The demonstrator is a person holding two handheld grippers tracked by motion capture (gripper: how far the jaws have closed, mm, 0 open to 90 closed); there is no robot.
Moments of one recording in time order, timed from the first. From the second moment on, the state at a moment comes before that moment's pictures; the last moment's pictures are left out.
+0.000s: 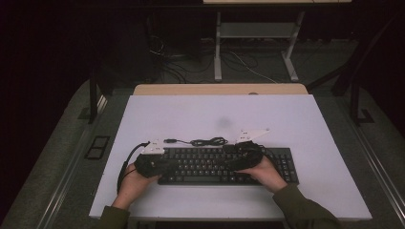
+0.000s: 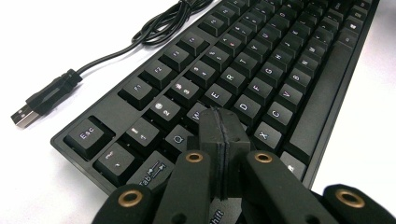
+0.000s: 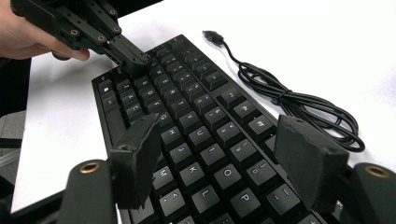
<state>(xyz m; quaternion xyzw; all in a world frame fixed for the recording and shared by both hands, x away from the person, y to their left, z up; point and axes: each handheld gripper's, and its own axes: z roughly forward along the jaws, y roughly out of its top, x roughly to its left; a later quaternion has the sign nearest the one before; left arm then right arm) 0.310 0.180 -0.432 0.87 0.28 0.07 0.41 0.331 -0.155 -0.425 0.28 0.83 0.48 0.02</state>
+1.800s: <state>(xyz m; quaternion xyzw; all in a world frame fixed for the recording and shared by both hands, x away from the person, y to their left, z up) 0.305 0.159 -0.428 0.85 0.29 0.07 0.44 0.336 -0.157 -0.418 0.28 0.83 0.49 0.02</state>
